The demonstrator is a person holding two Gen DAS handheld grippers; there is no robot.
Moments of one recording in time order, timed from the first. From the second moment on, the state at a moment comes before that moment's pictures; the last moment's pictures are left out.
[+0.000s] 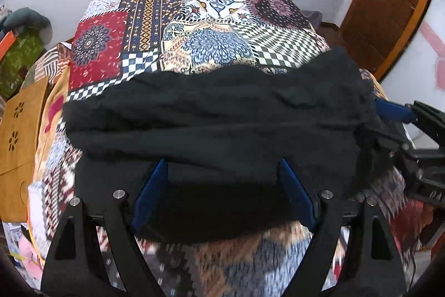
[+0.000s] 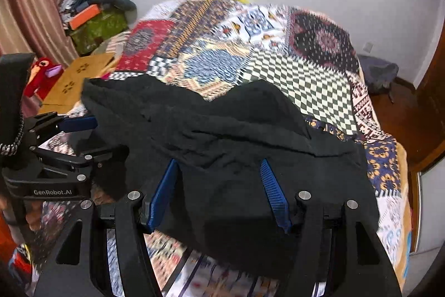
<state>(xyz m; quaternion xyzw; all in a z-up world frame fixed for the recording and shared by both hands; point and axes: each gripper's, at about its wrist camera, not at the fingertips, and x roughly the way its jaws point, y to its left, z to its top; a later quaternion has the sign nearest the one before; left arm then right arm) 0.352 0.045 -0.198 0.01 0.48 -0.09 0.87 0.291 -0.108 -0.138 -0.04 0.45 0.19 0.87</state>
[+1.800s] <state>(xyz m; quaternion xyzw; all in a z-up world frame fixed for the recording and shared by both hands) 0.326 0.220 -0.292 -0.49 0.45 -0.03 0.74 0.264 -0.083 -0.142 -0.06 0.48 0.19 0.86</state>
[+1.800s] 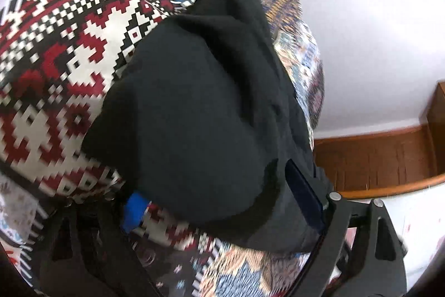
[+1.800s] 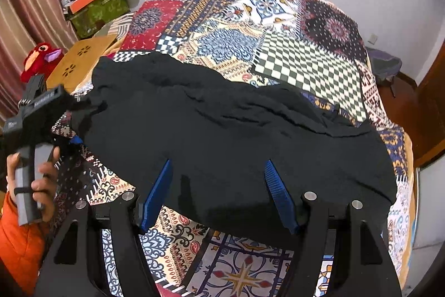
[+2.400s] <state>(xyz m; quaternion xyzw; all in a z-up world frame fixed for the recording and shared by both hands) 0.319 0.196 -0.212 -0.39 0.41 0.04 0.82 0.250 -0.079 -0.115 -0.01 0.46 0.19 0.86</state>
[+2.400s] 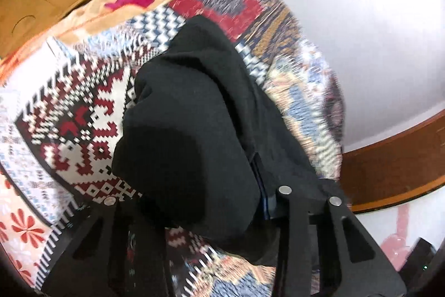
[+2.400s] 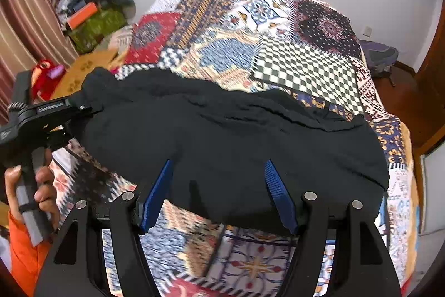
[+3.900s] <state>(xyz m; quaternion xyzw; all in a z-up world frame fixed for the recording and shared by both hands) 0.300 -0.092 -0.189 0.07 0.46 -0.15 0.87 0.196 -0.243 -0.124 0.16 0.46 0.11 0.87</state>
